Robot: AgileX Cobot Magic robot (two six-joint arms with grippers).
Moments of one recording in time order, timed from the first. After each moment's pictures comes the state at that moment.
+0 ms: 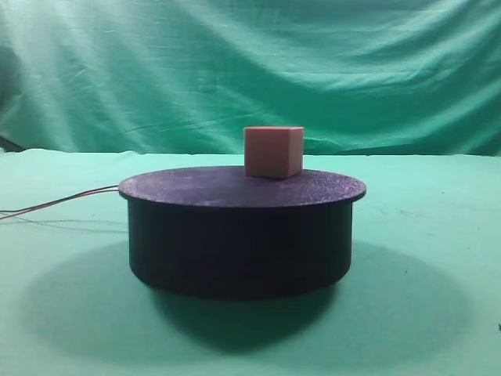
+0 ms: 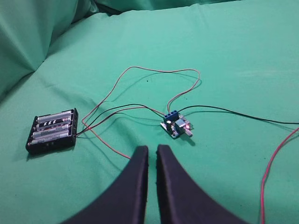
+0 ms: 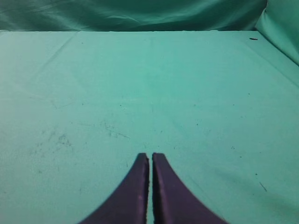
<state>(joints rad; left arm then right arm) 0.03 -0.02 0.03 0.22 0.37 -0.08 0.12 -0.01 0.03 -0.06 0.38 0.08</state>
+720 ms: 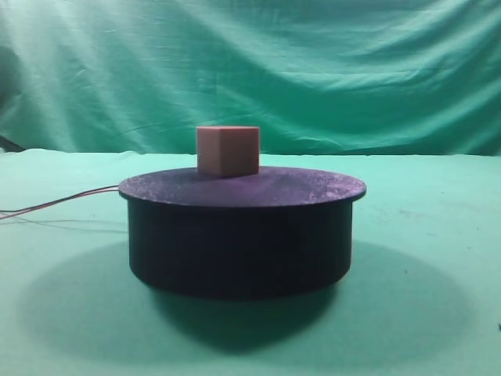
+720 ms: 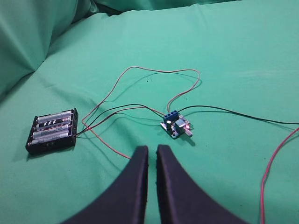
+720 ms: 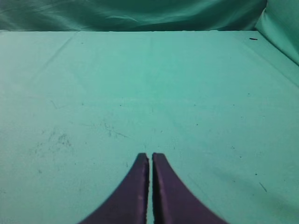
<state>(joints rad) 0.03 -0.02 0.03 0.22 0.37 -0.08 0.12 -0.01 0.03 -0.07 0.28 0.08</state>
